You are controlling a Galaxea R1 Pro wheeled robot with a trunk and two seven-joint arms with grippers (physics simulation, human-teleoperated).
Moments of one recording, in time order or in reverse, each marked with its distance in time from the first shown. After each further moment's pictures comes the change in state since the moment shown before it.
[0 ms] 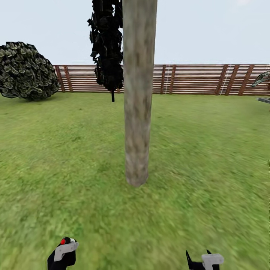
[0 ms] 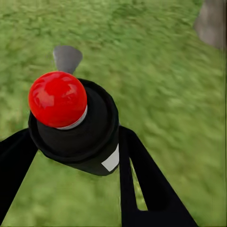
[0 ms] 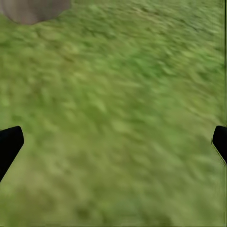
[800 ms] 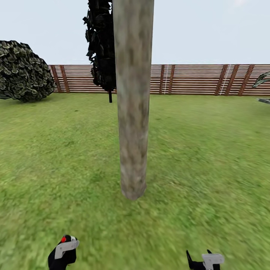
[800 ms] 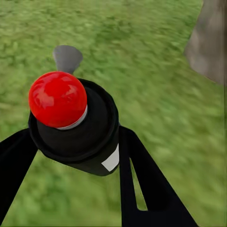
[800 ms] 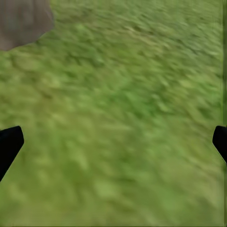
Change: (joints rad) left arm -0.005 0.001 -0.003 -0.011 -0.008 0.001 -0.002; right arm -0.001 -0.003 -0.003 -0.002 0.001 0.000 0.000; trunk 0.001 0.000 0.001
